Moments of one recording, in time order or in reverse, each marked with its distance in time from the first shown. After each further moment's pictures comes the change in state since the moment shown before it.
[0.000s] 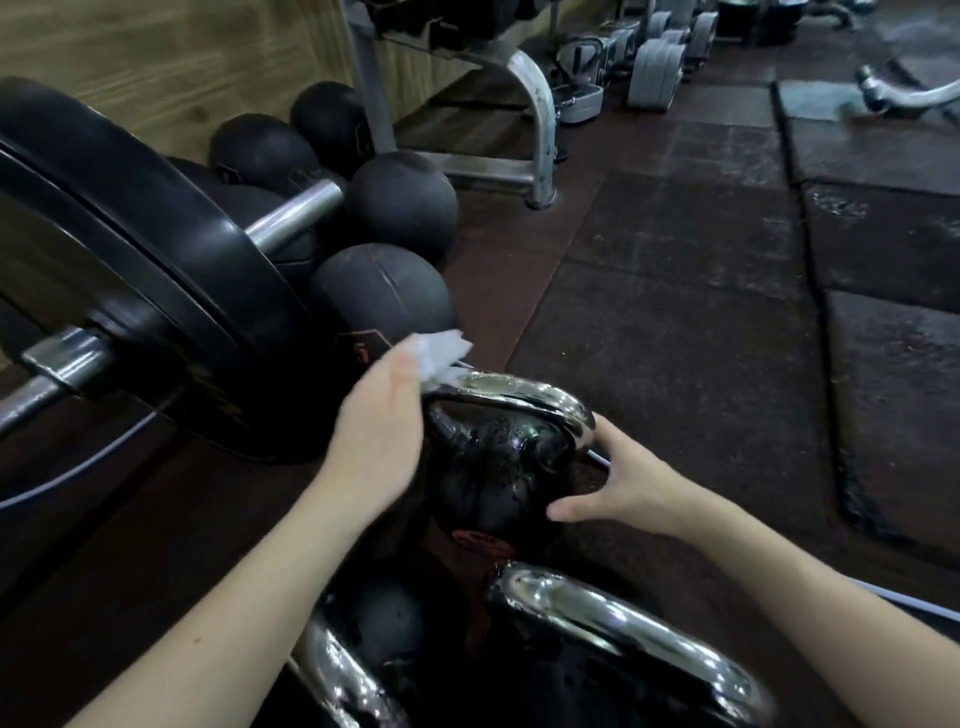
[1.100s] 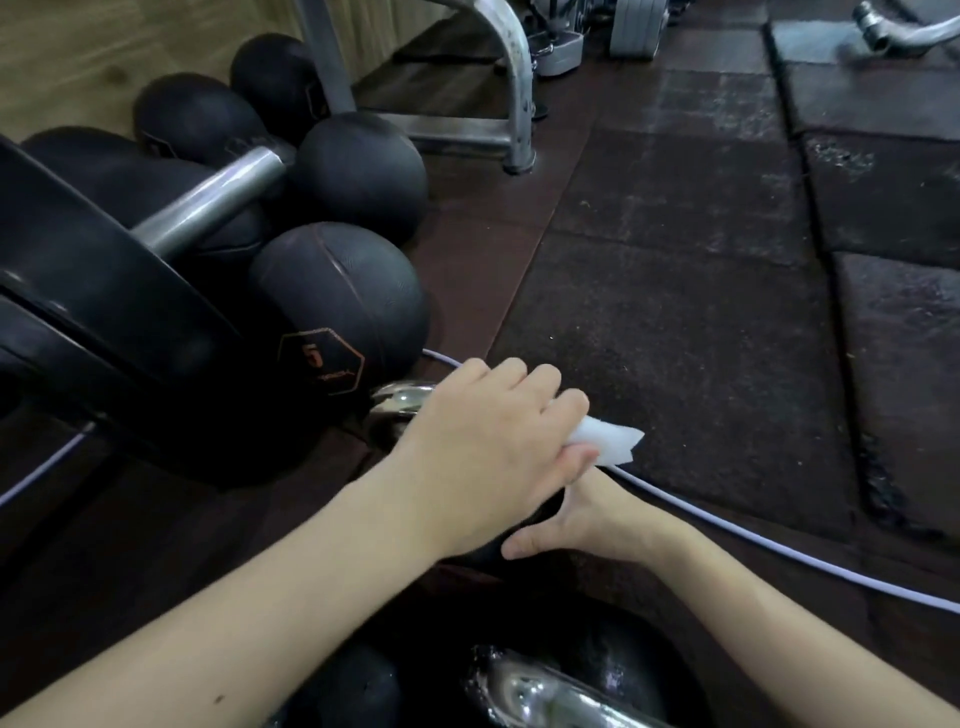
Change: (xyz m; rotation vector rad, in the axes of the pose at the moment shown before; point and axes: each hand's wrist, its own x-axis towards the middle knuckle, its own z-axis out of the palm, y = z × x) left_hand 0.027 0.026 0.069 0.932 -0.307 0.782; right_hand 0.042 0.027 0.040 0.132 -0.058 -0.114
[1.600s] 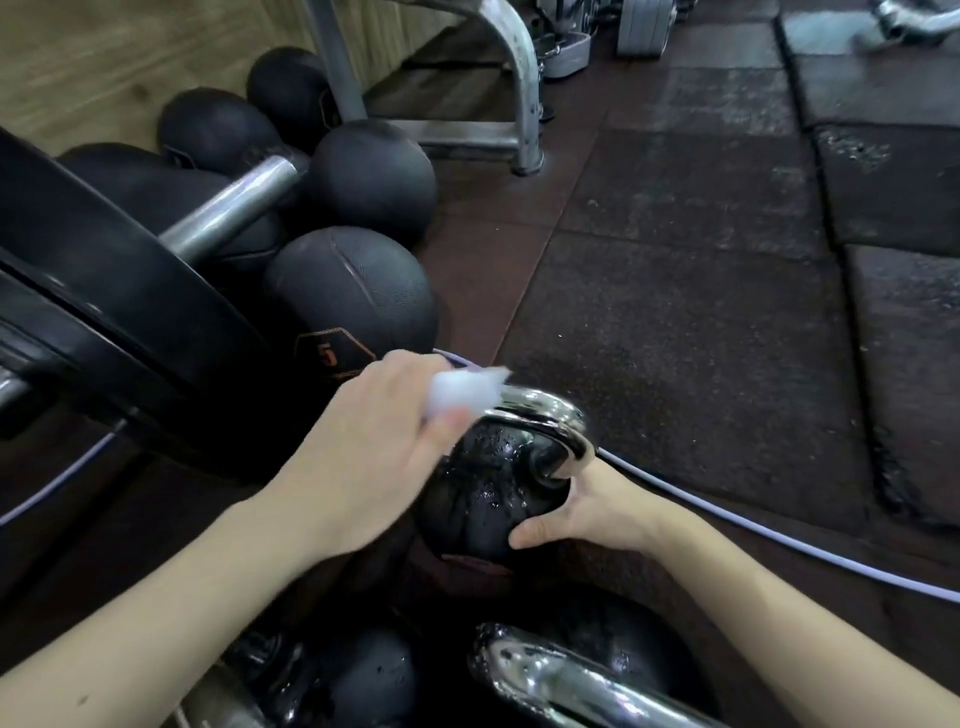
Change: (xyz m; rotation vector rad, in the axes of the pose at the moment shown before) left_hand -0.054 -0.050 -0.004 -0.484 0.032 -0.270; right_hand 0.003 0.000 0.004 0.006 -0.007 -0.035
